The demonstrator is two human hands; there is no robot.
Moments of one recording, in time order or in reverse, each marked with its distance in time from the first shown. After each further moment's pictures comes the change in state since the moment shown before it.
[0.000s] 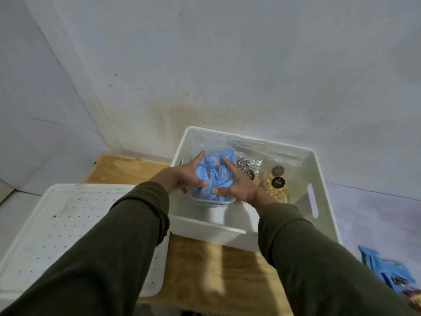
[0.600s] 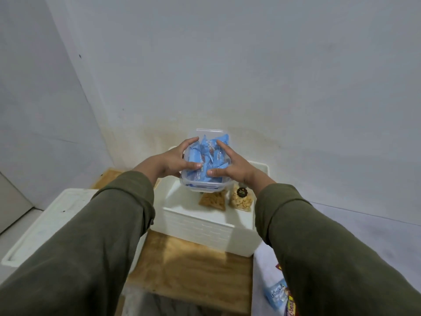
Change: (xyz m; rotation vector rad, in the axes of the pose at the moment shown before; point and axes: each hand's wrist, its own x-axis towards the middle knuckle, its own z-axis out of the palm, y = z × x) left_hand -0.133 0.106 0.058 -0.165 0.244 0.317; right_hand -0.126 -0.064 -0.101 -0.002 0.004 -0.263
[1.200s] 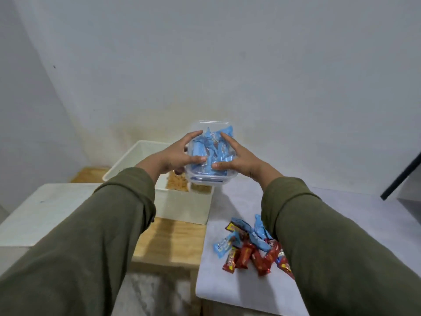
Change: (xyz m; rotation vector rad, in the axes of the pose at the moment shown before) left_hand -0.093 0.072 0.168 0.023 -0.003 0.190; right_hand -0.203 0.009 -0.090 0.005 0.094 -0.073
